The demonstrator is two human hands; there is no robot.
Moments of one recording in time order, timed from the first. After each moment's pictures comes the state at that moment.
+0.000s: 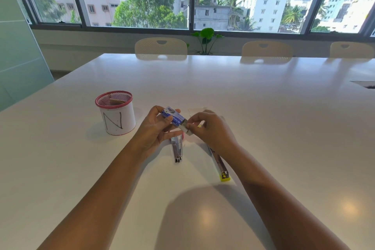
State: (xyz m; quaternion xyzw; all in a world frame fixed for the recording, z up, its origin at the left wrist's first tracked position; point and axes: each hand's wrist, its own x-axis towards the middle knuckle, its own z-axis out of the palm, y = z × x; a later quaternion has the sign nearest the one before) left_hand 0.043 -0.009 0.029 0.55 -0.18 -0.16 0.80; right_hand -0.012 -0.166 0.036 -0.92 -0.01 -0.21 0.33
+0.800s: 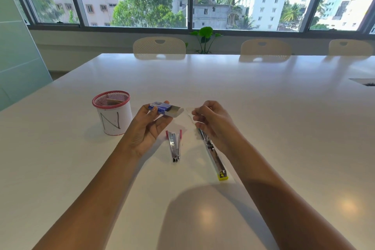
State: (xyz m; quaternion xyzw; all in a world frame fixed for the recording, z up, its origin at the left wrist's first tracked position) left_hand 0.054 0.003 0.027 0.35 -0.13 -0.21 0.91; right_hand -0.022 -0.164 0.062 -0.58 0.07 -0.10 0.80
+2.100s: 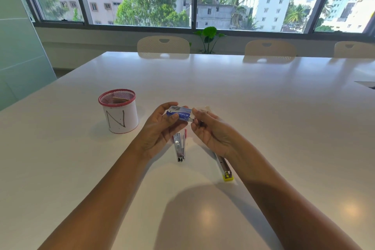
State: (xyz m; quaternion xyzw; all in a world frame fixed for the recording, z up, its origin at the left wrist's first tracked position) left_hand 0.041 -0.007 0.027 0.44 -0.21 -0.21 0.84; right_hand -0.016 -0.155 0.048 -0.39 0.07 0.02 0.92
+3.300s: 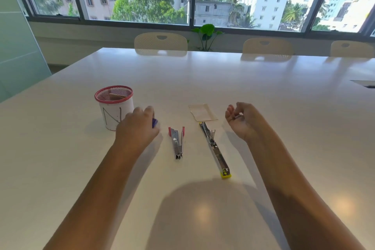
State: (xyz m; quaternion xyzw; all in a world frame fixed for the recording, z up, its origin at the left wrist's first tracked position) left_hand 0.038 0.021 0.041 0.97 -0.16 0.12 0.12; right_hand -0.008 -0.213 0.058 -0.34 0.24 -0.17 0.89
